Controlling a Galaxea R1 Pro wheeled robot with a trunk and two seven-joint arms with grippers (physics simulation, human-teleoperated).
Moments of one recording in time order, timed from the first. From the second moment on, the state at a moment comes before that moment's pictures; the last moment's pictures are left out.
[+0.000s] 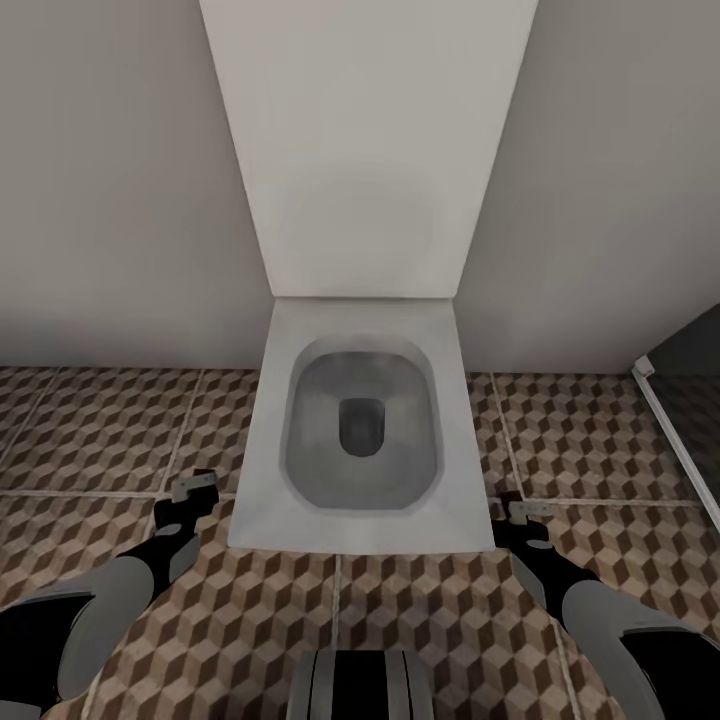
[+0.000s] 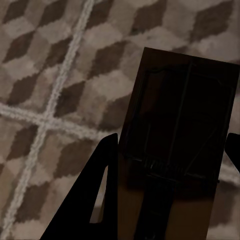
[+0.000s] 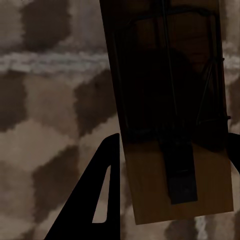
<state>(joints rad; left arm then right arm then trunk) -0.95 0.13 0.07 -0.02 0.04 -0.33 0.23 -0.86 -0.11 0.09 -0.12 -0.09 -0.08 -0.12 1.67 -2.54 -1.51</state>
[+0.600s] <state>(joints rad) -0.95 0.13 0.07 -0.01 0.04 -0.34 0.23 -0.86 -0.11 0.09 -0.12 -0.09 -0.08 -0.12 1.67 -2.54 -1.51</state>
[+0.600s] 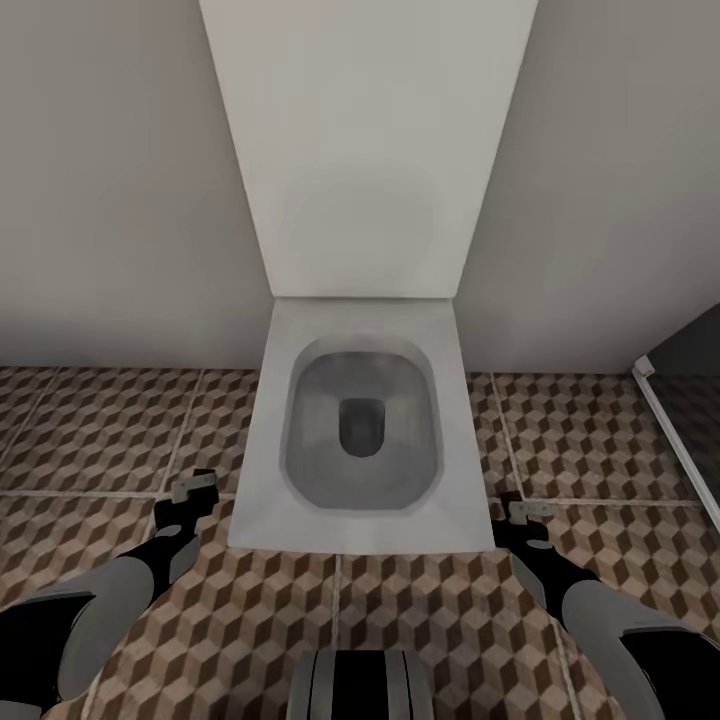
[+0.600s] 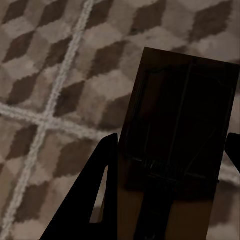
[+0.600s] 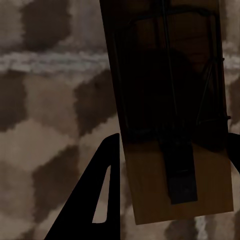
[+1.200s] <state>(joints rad) -0.95 0.13 0.07 -0.01 0.04 -0.34 0.23 -0.86 -0.11 0.09 -0.12 -0.09 -0.08 -0.12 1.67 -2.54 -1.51</state>
